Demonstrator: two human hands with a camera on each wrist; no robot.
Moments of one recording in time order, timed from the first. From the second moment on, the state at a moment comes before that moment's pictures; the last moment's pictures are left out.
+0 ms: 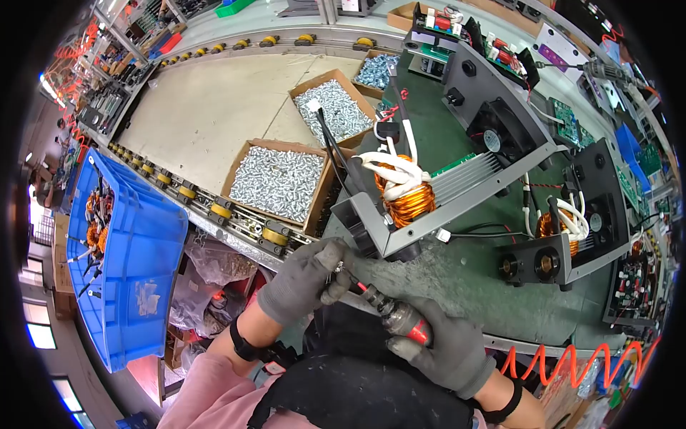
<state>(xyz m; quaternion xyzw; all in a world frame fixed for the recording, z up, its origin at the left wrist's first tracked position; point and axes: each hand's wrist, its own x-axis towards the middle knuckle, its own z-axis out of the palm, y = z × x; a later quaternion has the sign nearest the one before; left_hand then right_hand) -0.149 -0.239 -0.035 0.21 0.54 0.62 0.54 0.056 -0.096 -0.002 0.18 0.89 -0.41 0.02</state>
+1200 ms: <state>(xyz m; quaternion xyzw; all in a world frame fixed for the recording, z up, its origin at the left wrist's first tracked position) -0.155 -0.092 0.061 0.65 0.73 0.22 0.04 0.201 0.016 0.011 0.44 0.70 -0.51 -0.24</state>
